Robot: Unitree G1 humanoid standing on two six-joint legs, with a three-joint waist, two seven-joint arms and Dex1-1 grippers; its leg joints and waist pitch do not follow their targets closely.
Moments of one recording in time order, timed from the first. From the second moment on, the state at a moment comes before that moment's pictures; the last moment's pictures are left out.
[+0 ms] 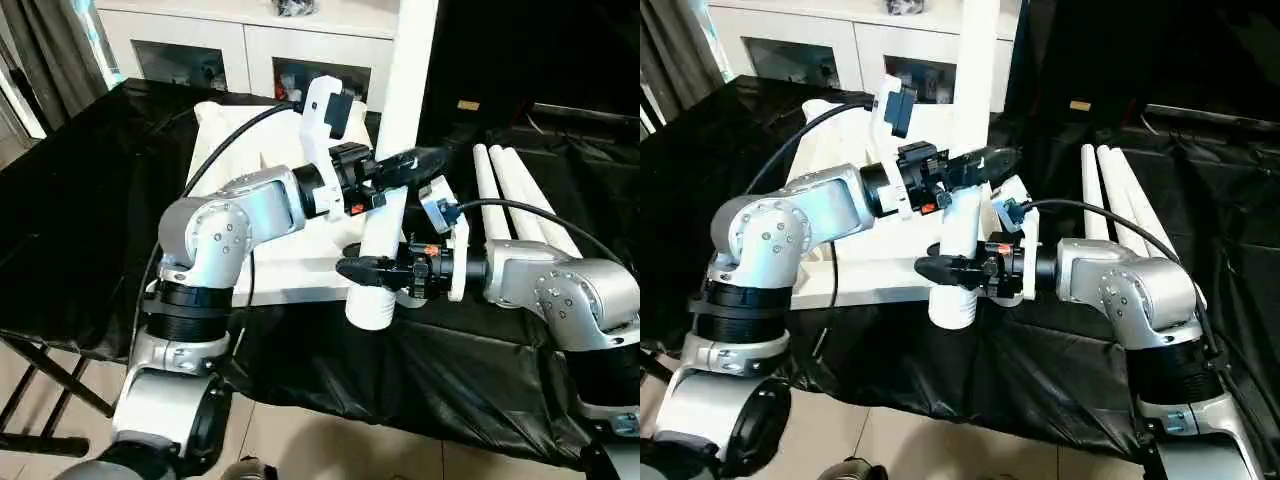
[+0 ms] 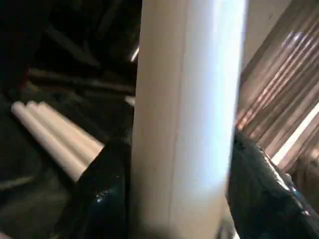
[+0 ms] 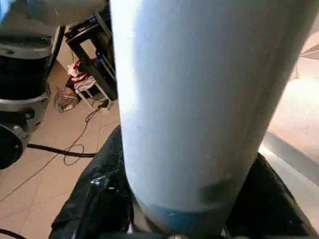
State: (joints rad) left arm -0.84 0.01 0.11 0.07 -0.74 0.91 -0.52; right arm -0.53 -0.45 0.09 -0.03 0.66 0.96 0.94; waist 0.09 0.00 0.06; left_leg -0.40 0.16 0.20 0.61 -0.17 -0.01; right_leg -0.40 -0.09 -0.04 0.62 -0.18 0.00
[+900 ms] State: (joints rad) left arm -0.61 0.33 -0.19 0.28 -0.26 0.27 -0.79; right arm -0.48 -0.28 -0.07 0.01 0.41 0.64 0.43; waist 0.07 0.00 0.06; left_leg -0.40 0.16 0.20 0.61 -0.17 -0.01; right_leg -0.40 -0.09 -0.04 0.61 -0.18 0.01
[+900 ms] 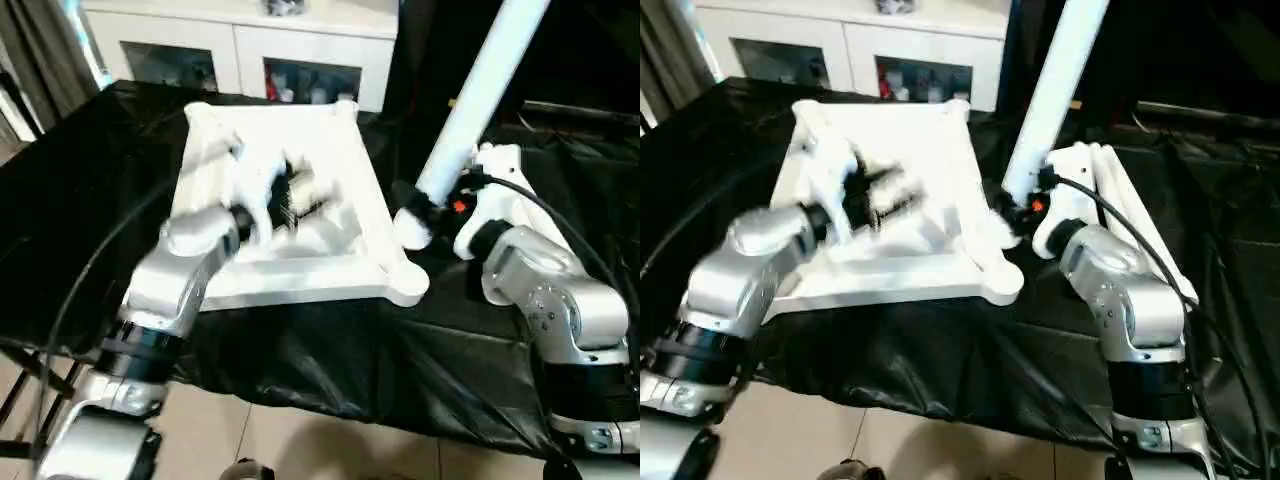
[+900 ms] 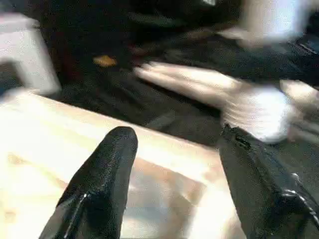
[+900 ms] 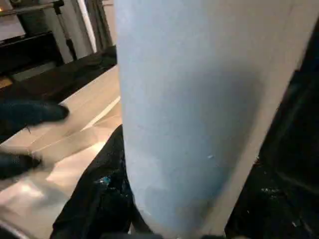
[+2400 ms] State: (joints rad) left arm -0.82 0.27 -0.35 0.94 -0.05 0.13 -1.13; right arm -0.43 -0.39 0.00 0.02 0.35 0.61 0.58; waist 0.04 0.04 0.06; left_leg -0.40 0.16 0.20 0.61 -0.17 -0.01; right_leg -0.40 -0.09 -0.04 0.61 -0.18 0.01
